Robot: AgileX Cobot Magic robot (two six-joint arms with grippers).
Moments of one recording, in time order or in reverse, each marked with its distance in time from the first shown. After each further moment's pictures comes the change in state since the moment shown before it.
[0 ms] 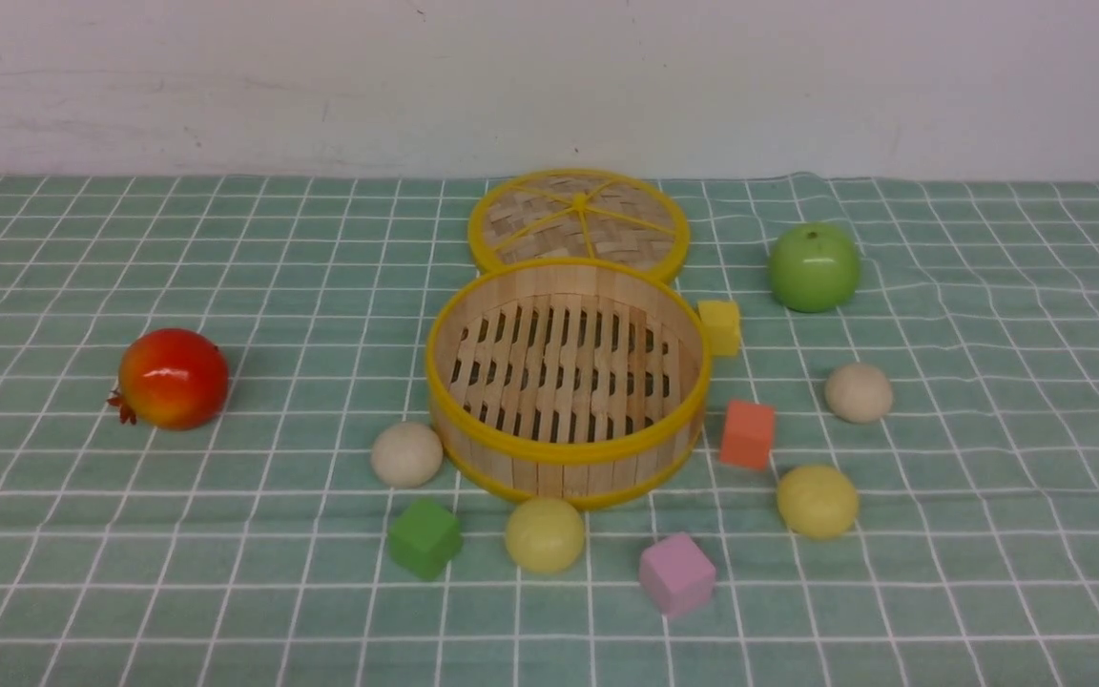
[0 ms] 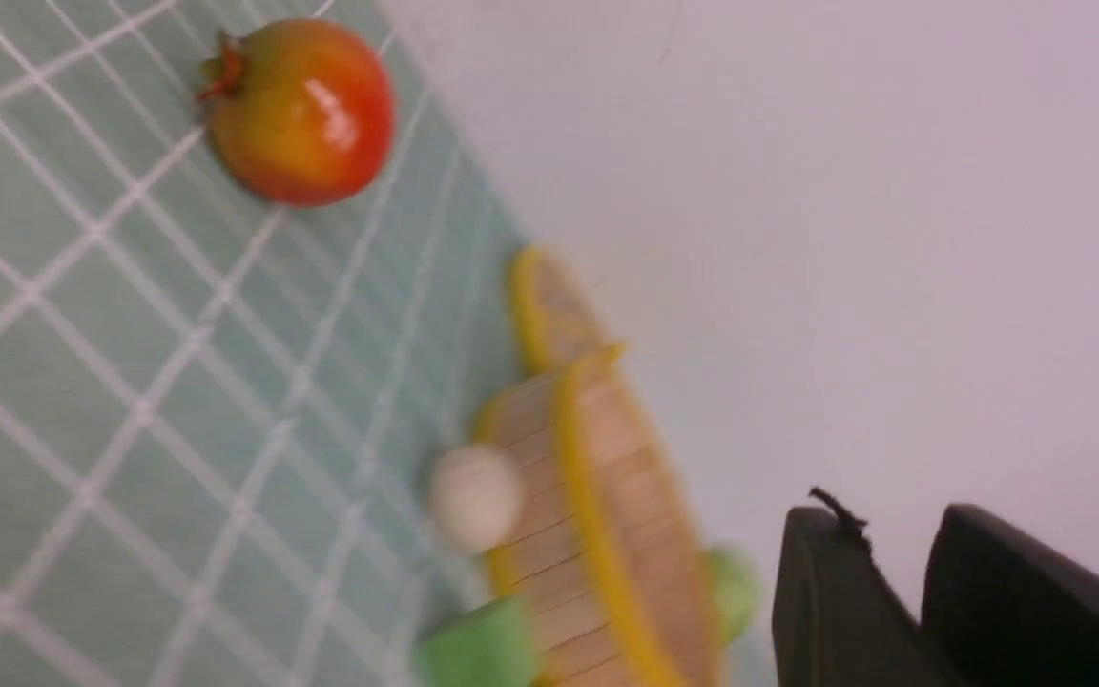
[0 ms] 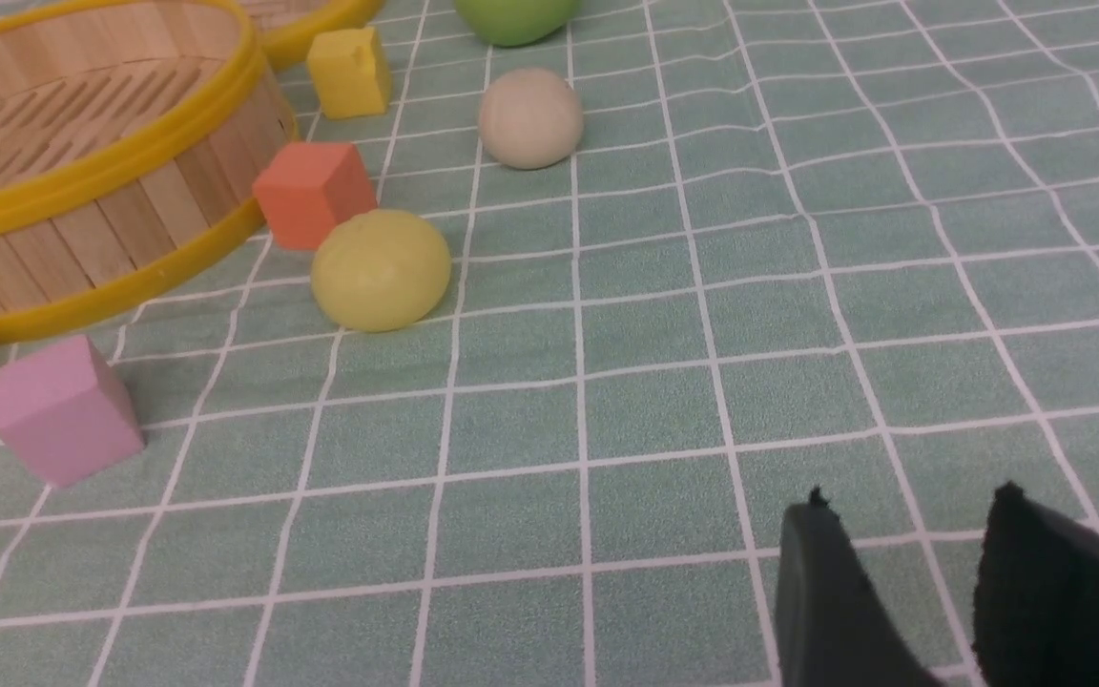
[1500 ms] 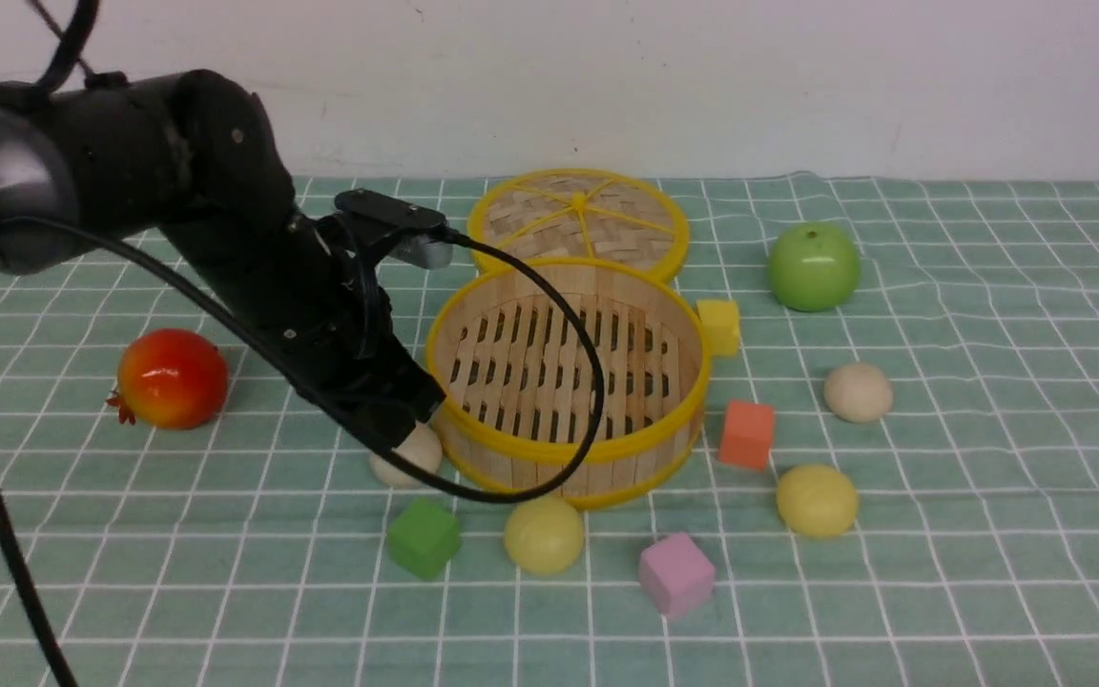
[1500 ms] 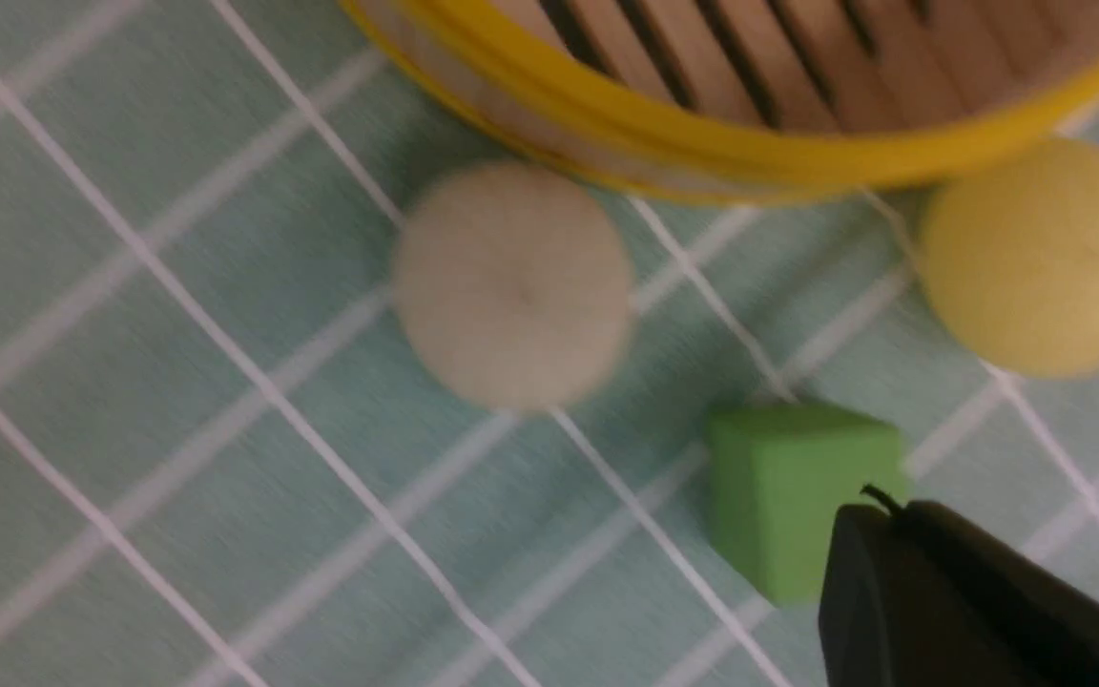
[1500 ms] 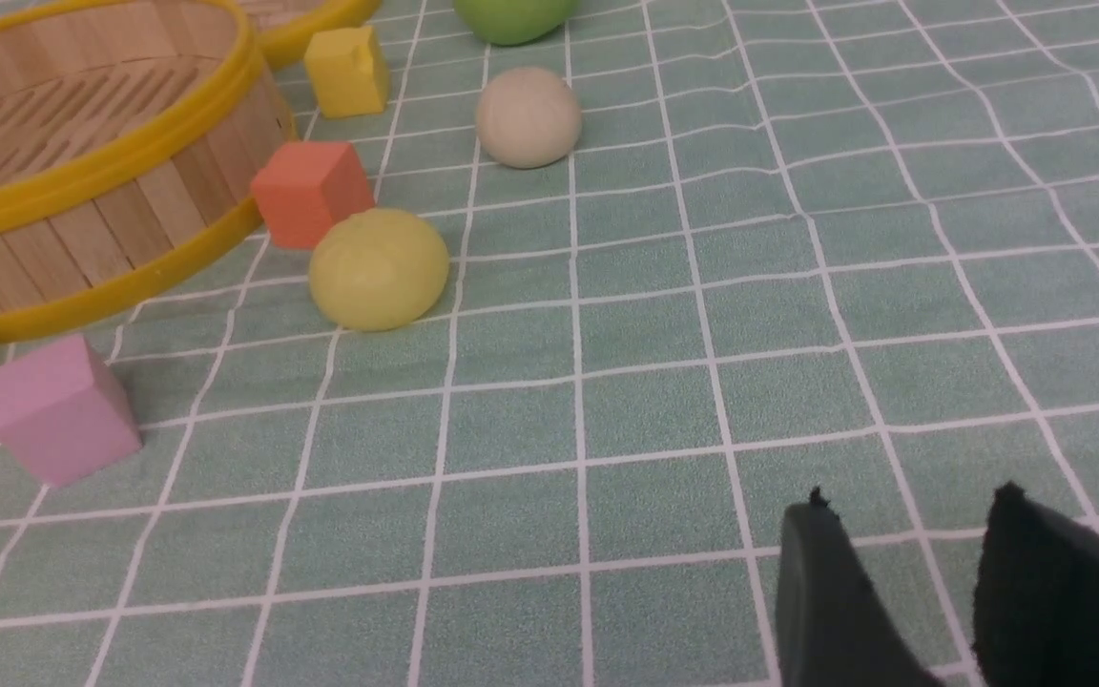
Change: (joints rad) right arm 0.000 0.000 0.000 0.000 0.000 0.000; left arm -0.228 1.870 -1.518 0.464 0.914 0.886
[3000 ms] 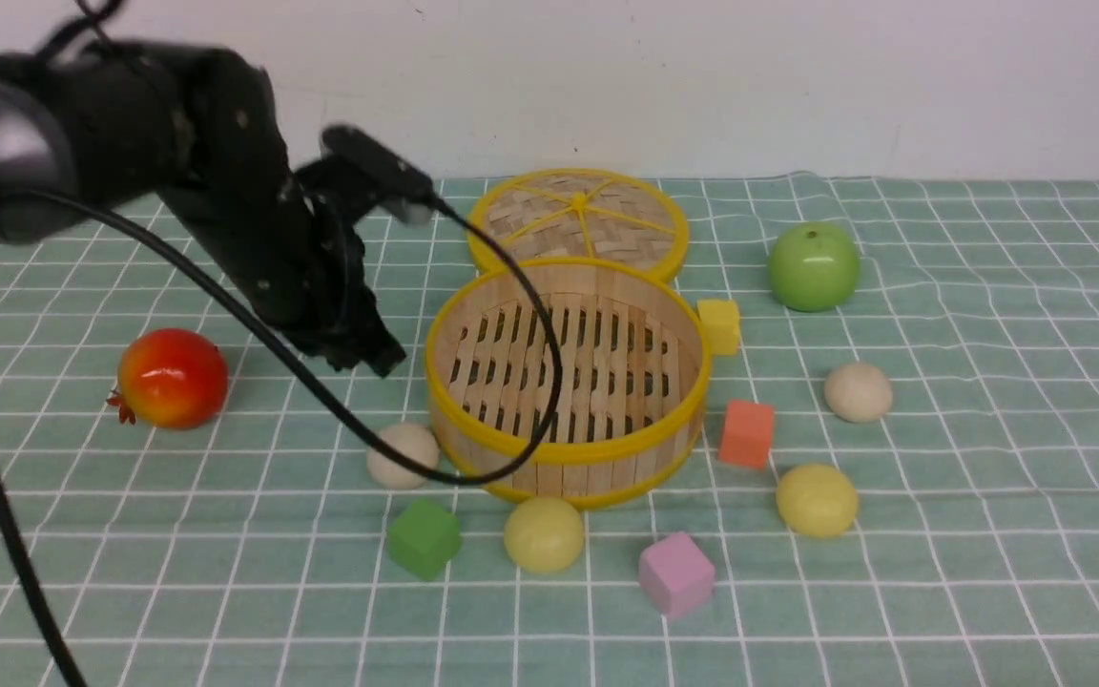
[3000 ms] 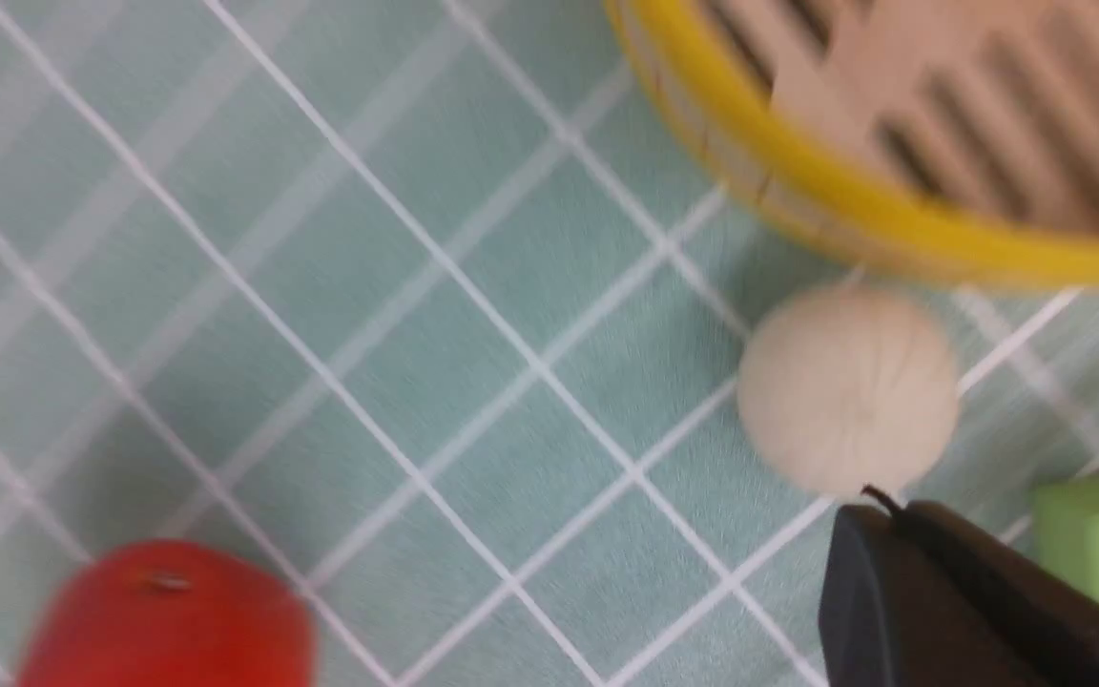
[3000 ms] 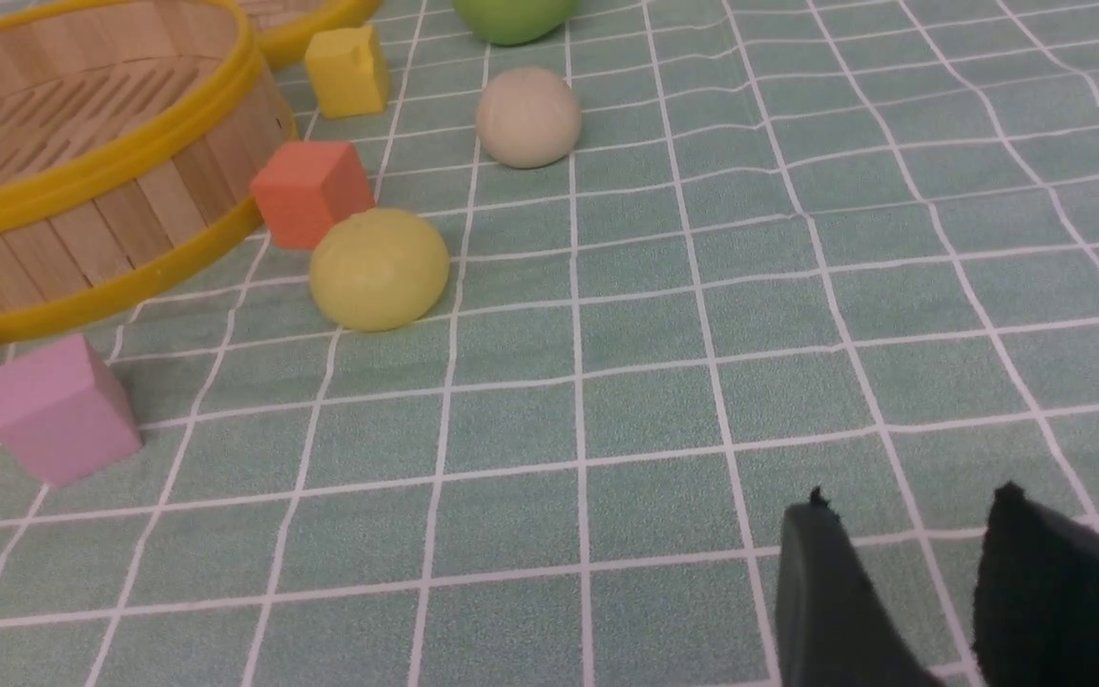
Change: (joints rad) right arm 0.000 0.000 0.000 0.000 0.000 0.000; left arm -0.001 -0.044 -0.057 0.213 -0.069 0.001
